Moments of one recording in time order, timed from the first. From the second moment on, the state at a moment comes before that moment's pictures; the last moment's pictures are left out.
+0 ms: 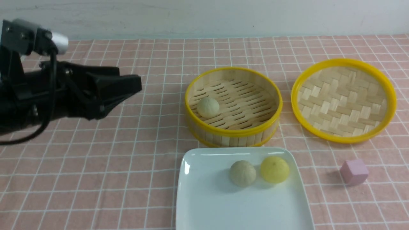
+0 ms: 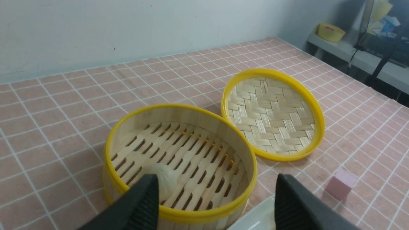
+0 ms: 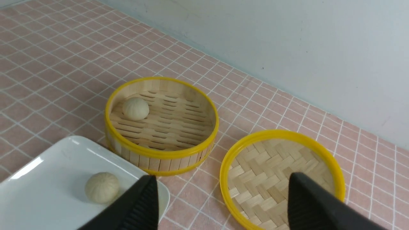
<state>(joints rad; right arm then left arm) 0.48 0.57 -1.01 -0.06 0.85 -0.13 0.08 1.23 -0.80 -1.54 0.83 1.60</state>
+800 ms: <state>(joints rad) 0.48 0.55 -0.98 -0.06 0.90 -0.13 -0.29 1.84 -1.67 -0.35 0.85 0.53</state>
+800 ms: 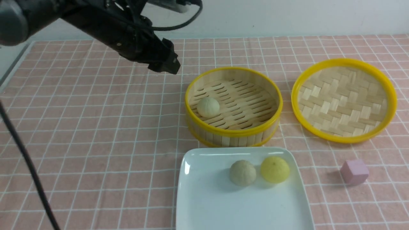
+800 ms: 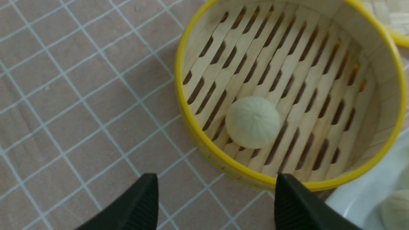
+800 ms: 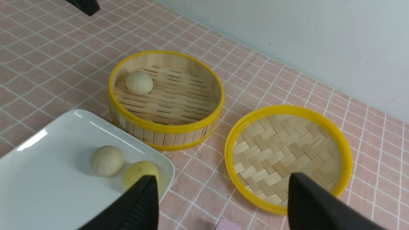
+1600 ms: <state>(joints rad) 0.48 0.55 -0.98 -0.06 0.95 -0.13 -0.45 2.13 -1.78 -0.25 0.78 0.61</state>
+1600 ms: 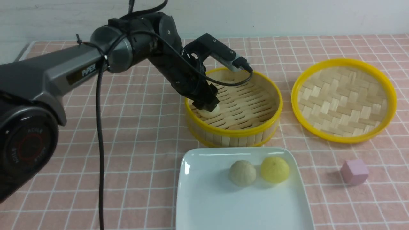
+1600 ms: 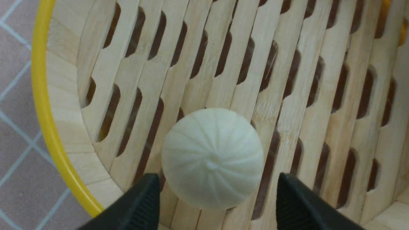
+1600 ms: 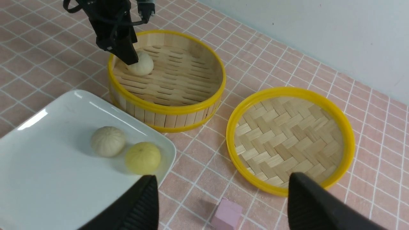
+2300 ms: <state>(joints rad) 0.48 0.55 -0.98 -0.06 0.96 -0.13 -0.45 2.15 -1.78 -0.27 0.74 0.69</state>
